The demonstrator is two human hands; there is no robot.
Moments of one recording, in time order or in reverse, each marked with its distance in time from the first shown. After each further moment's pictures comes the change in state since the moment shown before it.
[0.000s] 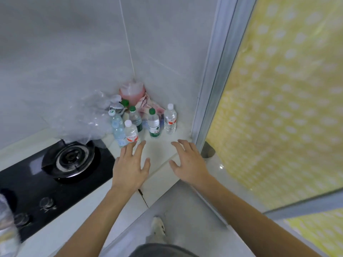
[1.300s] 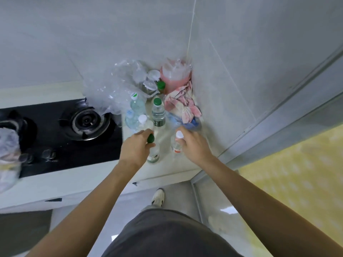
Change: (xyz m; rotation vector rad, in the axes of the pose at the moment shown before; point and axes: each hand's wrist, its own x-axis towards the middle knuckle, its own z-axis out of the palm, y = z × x) left_hand 0.151 -0.019 0.077 -0.070 0.041 -0.473; right_hand 0.256 0.063 0.039 0.102 -0.172 -0.525
